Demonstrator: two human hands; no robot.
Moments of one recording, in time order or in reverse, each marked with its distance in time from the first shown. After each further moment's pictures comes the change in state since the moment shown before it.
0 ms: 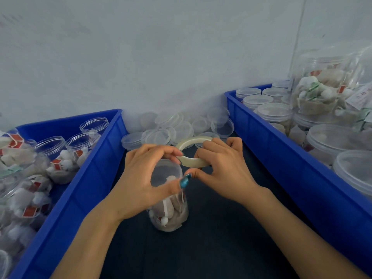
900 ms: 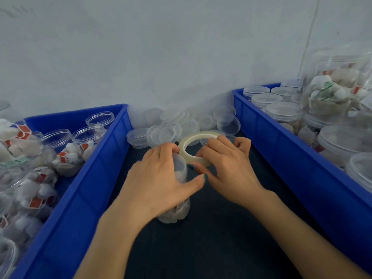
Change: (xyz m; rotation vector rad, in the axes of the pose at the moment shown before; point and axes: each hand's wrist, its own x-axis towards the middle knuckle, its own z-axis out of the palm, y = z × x) left_hand 0.004 0.029 0.013 0.344 -0.037 -0.334; right_hand -0.002 -0.012 -0.004 -0.063 -0.007 0.004
